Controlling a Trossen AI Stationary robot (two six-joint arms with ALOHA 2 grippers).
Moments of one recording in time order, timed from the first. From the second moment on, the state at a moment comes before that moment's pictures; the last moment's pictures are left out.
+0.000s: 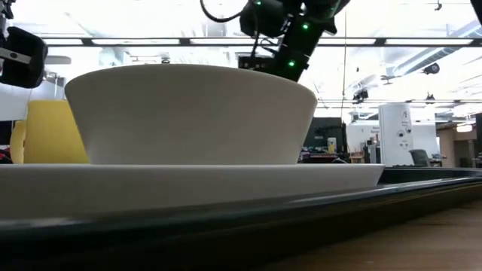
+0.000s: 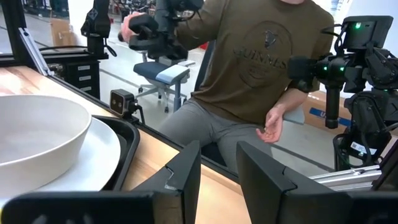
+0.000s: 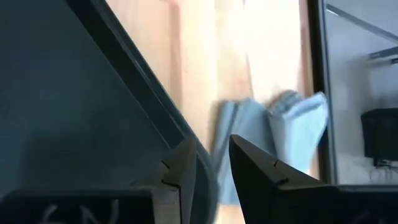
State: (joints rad) left arm -0.48 0.24 0.01 0.10 0.55 -0.13; right arm -0.06 1.85 1.34 -0.53 0.42 -0.22
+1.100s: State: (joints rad) left arm -0.48 0.24 0.01 0.09 0.56 -0.13; right arm -0.24 1.87 1.30 -0.28 0.42 -0.36
